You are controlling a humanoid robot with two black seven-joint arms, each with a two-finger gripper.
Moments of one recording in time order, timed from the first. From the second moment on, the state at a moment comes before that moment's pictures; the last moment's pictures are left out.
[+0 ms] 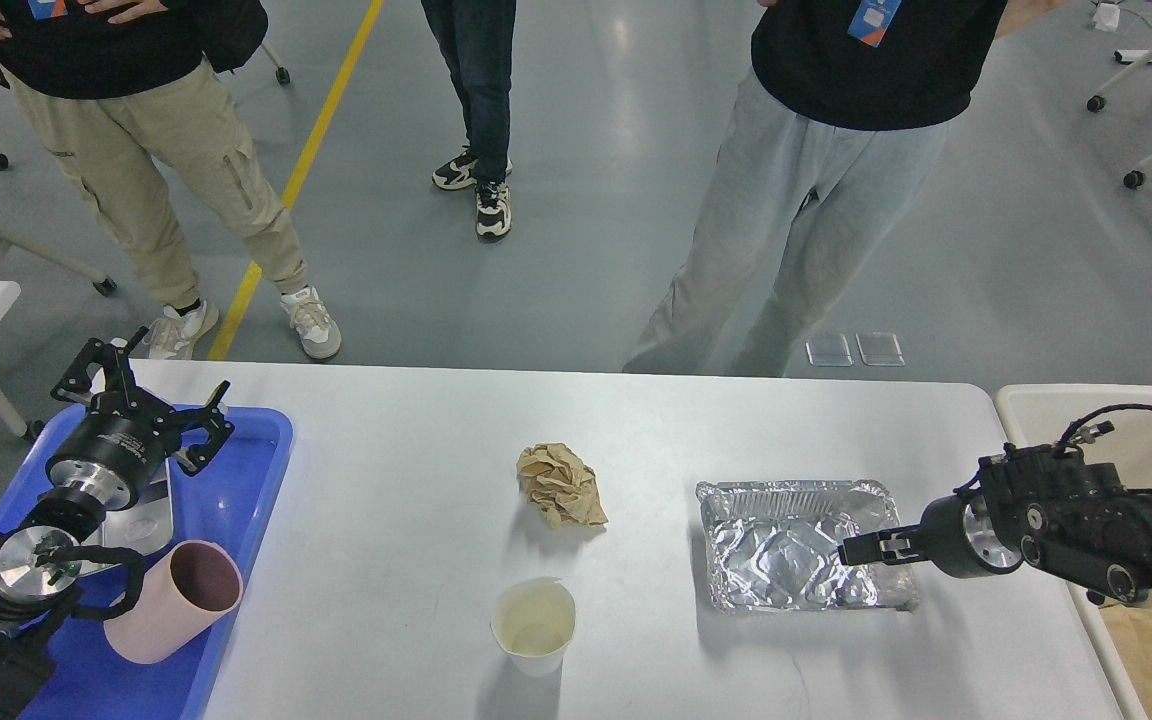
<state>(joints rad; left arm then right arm) -0.41 0.36 -1.05 -0.72 -0.07 -0.38 -0.11 0.97 -0.50 -0.45 0.87 -1.00 0.28 0.27</state>
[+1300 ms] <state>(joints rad) -0.36 0.37 -1.06 -0.72 -0.07 -0.39 -0.11 1.12 -0.67 -0.38 1.00 -0.88 0.50 0.33</state>
